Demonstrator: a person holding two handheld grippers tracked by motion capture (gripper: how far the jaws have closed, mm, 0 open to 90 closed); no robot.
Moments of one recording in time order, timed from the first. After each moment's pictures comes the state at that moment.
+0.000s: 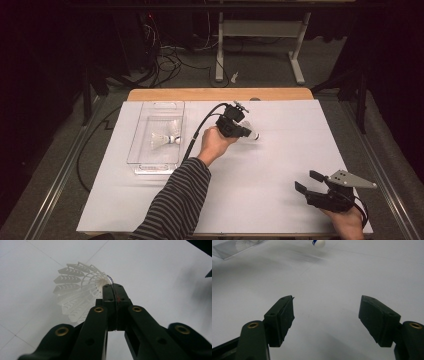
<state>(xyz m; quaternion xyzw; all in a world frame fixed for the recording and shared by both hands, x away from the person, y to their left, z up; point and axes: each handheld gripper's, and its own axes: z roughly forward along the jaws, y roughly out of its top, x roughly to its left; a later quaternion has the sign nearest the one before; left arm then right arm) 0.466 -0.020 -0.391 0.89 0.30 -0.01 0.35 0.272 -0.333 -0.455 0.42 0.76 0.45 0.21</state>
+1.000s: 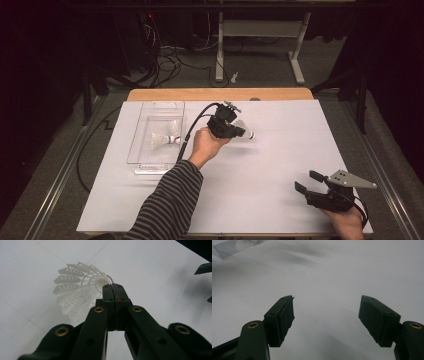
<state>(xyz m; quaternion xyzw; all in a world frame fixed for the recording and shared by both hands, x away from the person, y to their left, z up) 0.449 0.003 -0.377 0.88 0.30 0.00 0.37 0.272 -0.332 -0.455 0.43 0.76 0.45 0.21</state>
